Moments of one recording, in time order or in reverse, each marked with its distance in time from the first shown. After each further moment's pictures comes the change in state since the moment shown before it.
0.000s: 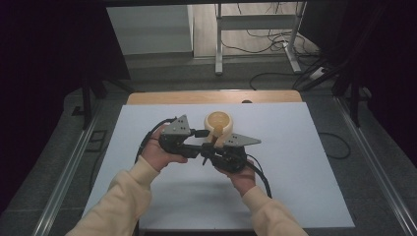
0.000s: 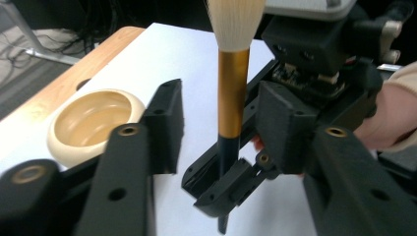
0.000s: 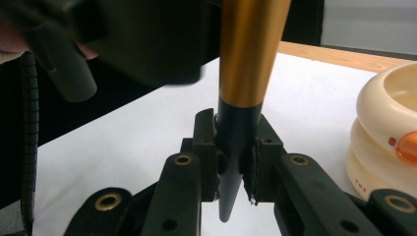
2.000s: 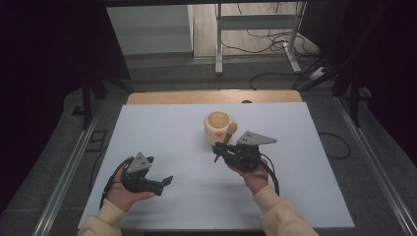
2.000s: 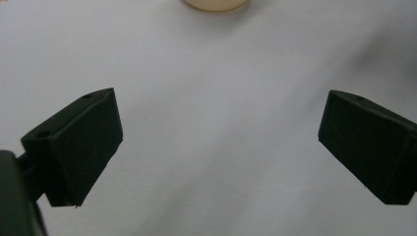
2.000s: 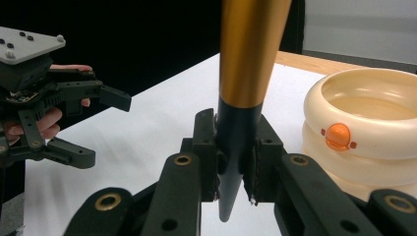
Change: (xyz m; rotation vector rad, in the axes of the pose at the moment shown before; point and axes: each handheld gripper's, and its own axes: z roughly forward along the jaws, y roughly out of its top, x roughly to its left) left arm -0.033 -0.139 -0.055 0.167 0.347 -0.321; right arm -0.012 0.005 -0.033 -0.016 -0.046 -0.009
